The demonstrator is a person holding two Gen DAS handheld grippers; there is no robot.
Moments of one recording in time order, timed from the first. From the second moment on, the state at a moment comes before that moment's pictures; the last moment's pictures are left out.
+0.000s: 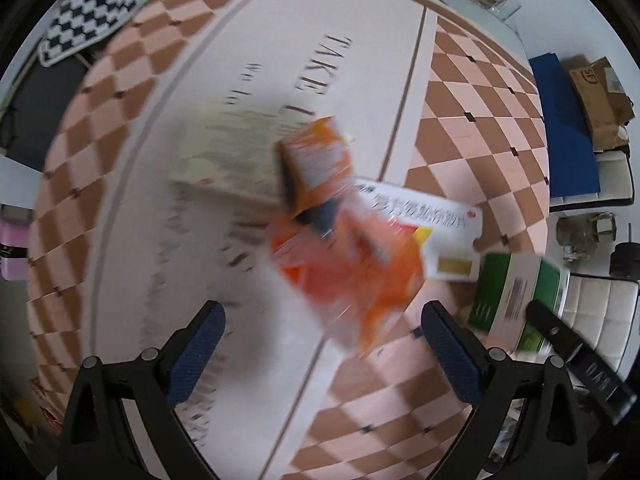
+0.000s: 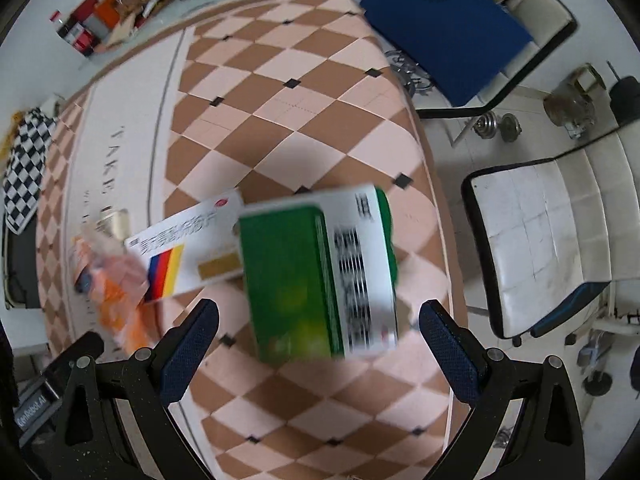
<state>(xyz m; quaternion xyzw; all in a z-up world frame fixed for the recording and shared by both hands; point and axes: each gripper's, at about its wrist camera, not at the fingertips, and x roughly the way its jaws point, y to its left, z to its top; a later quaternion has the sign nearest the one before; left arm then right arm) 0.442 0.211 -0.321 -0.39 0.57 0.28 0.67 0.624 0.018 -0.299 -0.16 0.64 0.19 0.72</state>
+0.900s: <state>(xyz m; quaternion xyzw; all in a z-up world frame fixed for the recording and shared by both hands) 0.429 0.204 -0.309 -0.30 0.57 0.30 0.70 0.620 0.018 -0.336 -0.19 0.65 0.21 0.70</state>
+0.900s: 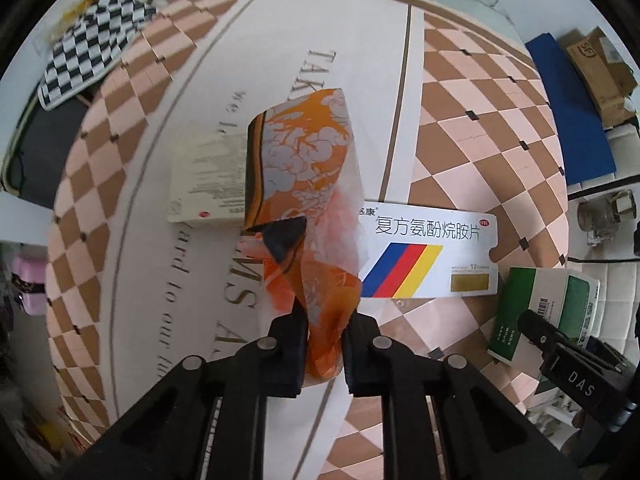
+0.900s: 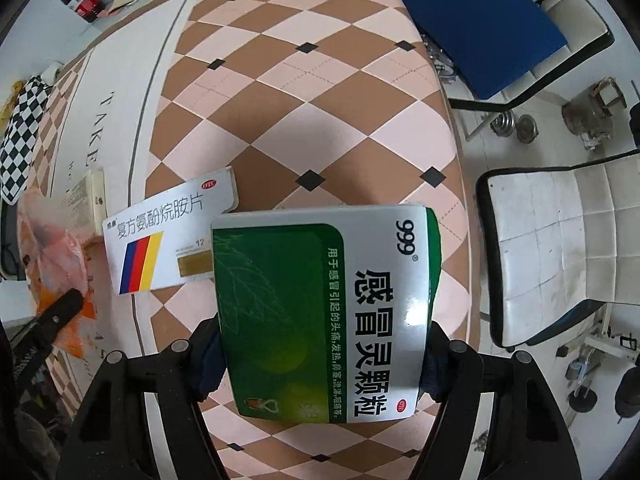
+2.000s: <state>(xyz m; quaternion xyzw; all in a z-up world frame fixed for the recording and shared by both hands) 0.092 0.099 -0.212 -0.16 0.47 0.20 0.84 0.212 -0.104 -0.197 -0.12 0.51 0.24 0.82</state>
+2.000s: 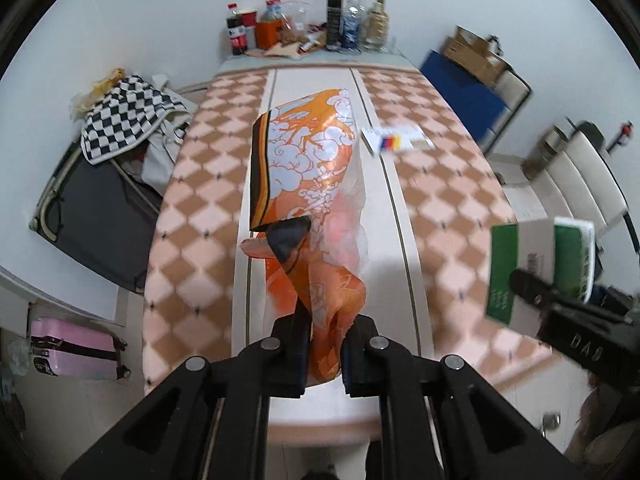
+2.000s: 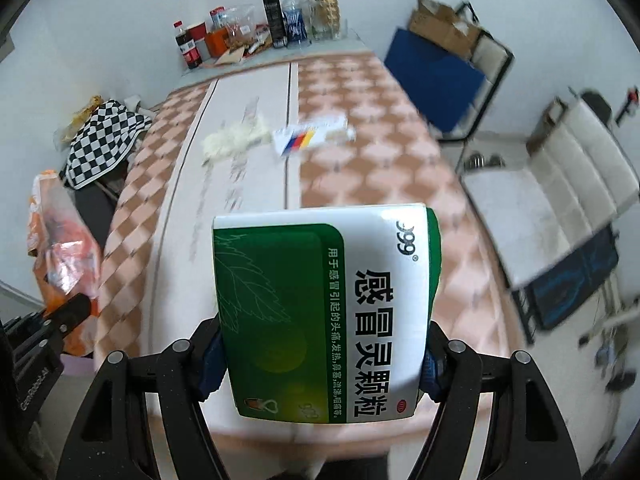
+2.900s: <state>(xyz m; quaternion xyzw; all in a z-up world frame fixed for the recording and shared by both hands) 0.052 -0.030 -0.589 -0.32 0.69 0.04 0.65 0.040 -0.289 -0.567 -0.03 0.71 0.16 0.68</state>
